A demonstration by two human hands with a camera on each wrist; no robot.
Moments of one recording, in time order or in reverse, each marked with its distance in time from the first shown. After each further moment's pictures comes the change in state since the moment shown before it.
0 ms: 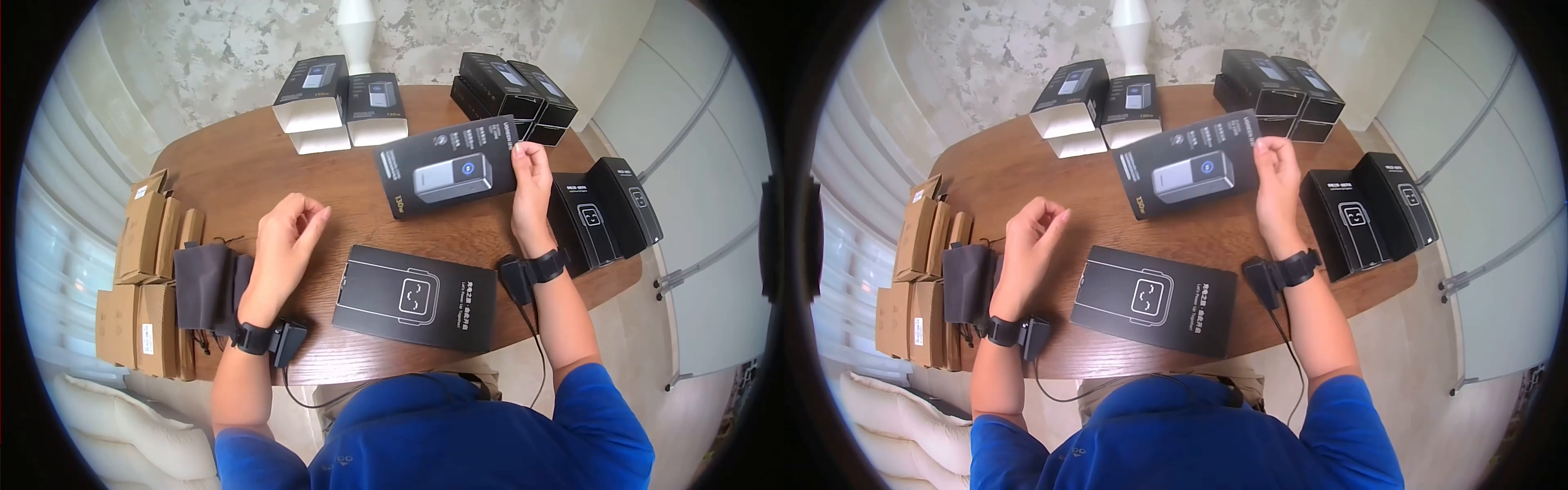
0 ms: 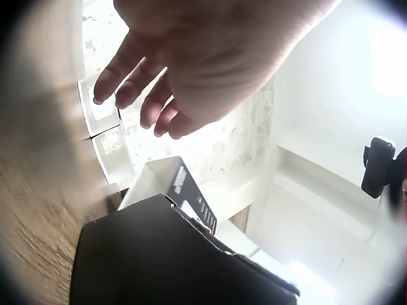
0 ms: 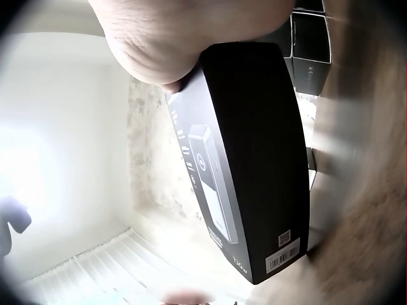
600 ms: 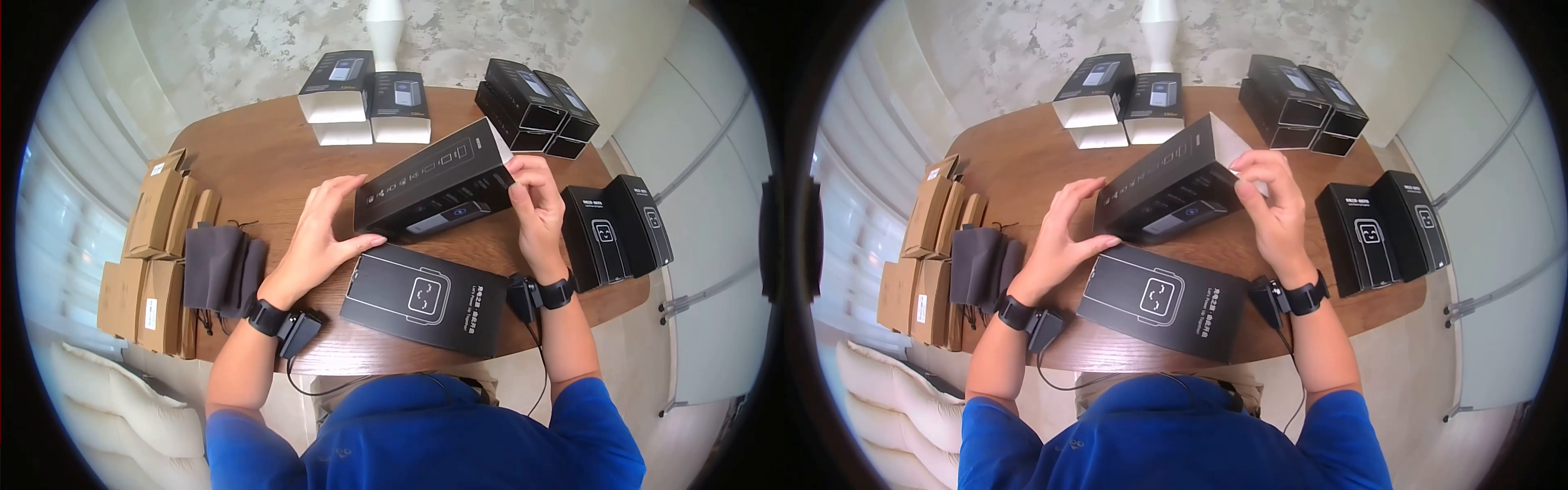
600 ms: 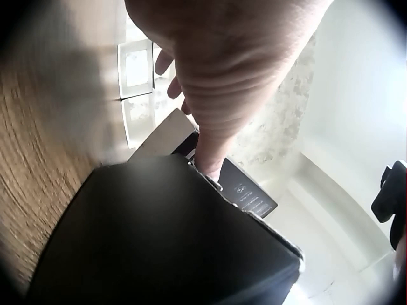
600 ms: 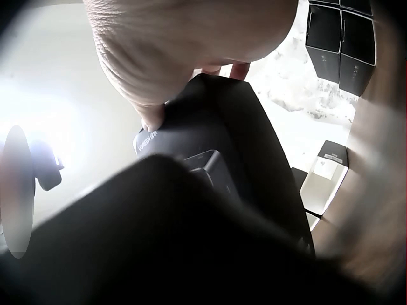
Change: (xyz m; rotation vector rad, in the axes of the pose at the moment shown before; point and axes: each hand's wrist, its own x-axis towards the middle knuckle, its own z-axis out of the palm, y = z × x) left_hand -0.001 -0.002 0.012 0.012 -0.095 0.246; right_hand -0.022 -0.038 0.018 -0.076 -0.368 -0.321
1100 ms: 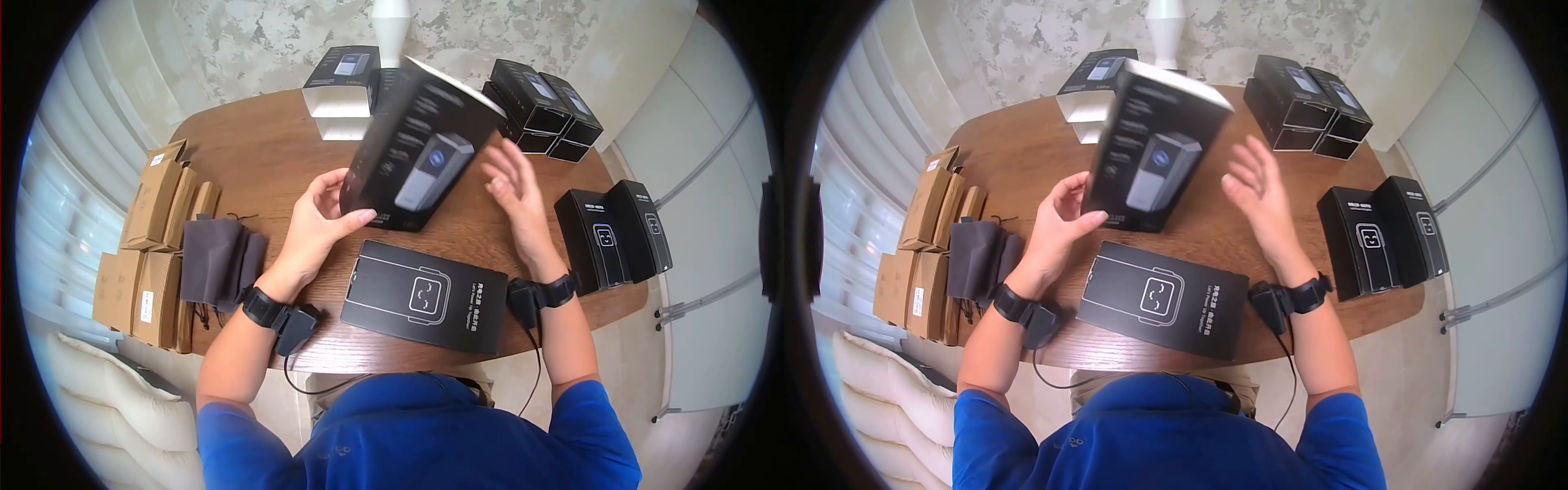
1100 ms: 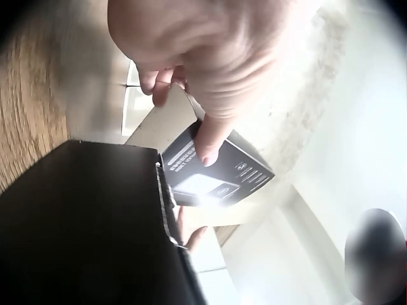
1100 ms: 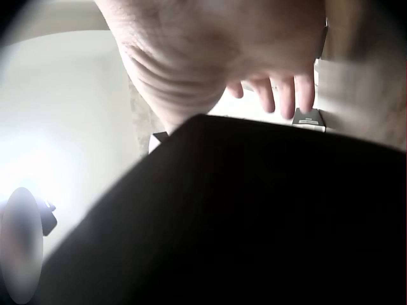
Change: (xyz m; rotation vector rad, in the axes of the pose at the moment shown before) left_hand 0.002 -0.009 0.012 -0.842 0.094 -0.371; right_hand -0.002 0.016 0.004 0.202 -0.065 0.530
